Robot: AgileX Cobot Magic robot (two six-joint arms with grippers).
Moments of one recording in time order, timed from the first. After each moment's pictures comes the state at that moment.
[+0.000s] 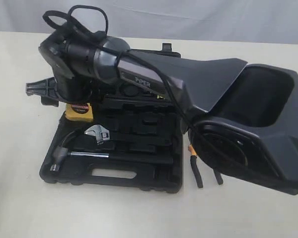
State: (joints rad) left arm -0.10 0.00 0.01 0.02 0.27 -0.18; right arm 0.81 2.45 -2.18 -0.23 0.93 0.84
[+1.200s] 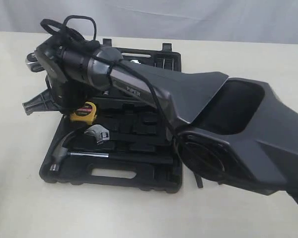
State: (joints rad) left arm -0.10 0.00 0.01 0.02 0.27 -0.18; right arm 0.81 2.54 -2.30 -0.16 0.99 0.46
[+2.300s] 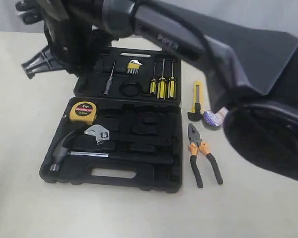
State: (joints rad) left arm -0.10 0.00 0.01 0.02 0.27 -0.18; right arm 0.80 2.32 -2.29 -0.23 1.20 0.31
